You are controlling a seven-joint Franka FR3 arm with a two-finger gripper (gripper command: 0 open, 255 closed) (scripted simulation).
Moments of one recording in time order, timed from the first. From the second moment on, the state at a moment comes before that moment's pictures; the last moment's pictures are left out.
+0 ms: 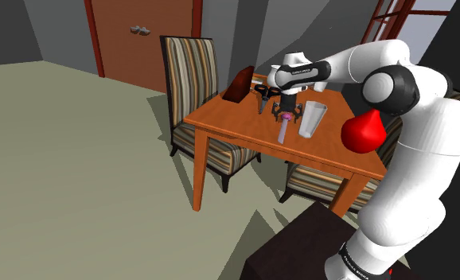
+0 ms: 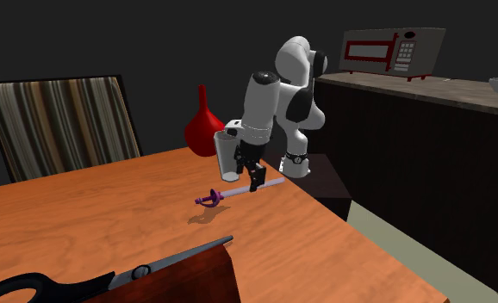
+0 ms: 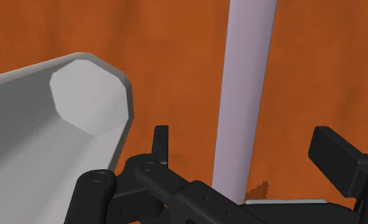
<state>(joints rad) -0.30 0.24 -0.08 -1.70 -0.17 1.91 0.71</state>
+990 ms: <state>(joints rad) -0.30 0.26 -0.09 -1.75 -0.18 1.98 0.72</state>
